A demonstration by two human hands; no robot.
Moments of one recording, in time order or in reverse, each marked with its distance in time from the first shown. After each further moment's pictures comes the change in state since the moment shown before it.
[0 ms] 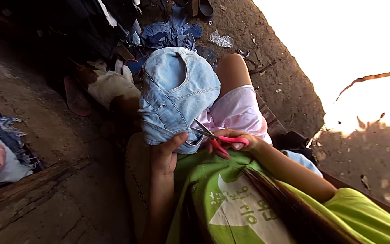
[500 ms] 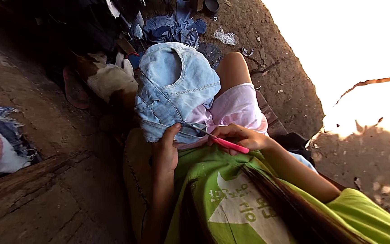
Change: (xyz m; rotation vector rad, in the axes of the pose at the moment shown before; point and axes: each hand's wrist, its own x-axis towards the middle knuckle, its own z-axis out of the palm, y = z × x) left_hand -0.002 -0.003 0.011 0.151 0.225 -0.037; right_hand -0.006 -0.025 0.002 -0.397 0.081 0.098
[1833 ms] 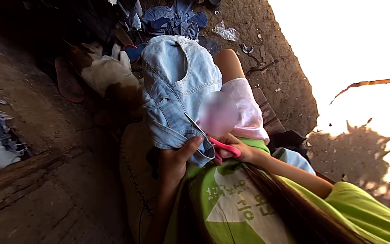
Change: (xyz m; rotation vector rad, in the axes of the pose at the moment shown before) left_hand -0.026 -0.010 -0.007 -0.027 -0.190 0.071; right_hand 0.021 0.015 0.049 0.326 0.118 -0.144
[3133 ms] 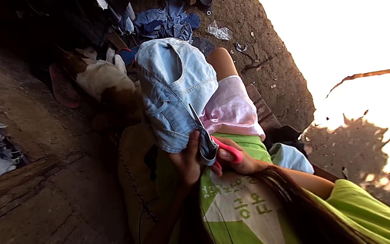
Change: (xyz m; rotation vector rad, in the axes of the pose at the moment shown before) left_hand -0.013 -0.048 0.028 -0.076 0.193 0.300; right_hand -0.011 -0.014 0.043 0.025 0.242 0.014
